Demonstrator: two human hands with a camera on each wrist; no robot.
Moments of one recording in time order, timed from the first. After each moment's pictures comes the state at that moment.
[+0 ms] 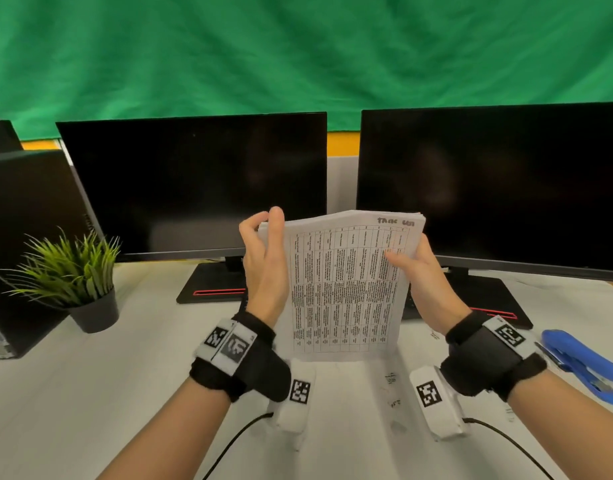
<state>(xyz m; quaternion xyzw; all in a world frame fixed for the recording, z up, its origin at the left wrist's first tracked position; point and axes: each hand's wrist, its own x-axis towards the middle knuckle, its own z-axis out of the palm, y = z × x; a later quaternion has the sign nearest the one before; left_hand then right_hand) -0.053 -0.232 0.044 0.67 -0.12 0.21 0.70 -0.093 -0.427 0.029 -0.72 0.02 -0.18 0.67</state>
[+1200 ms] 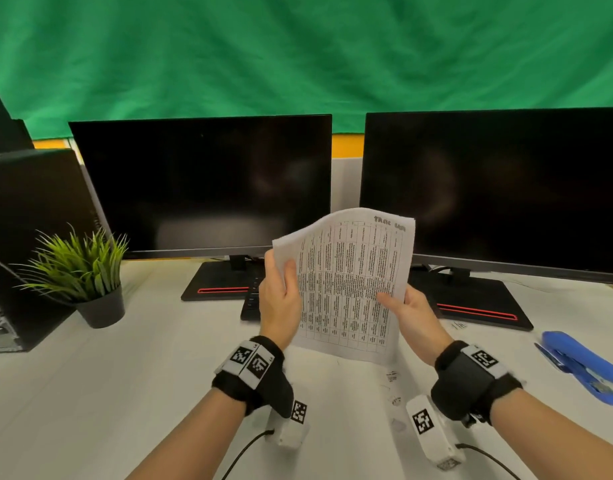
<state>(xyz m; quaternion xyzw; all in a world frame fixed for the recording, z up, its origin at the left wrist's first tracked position) -0.046 -0.232 -0.019 0.73 -0.18 0.22 0.62 -0.098 -0.423 -0.025 -0.73 0.05 -0.11 0.67</state>
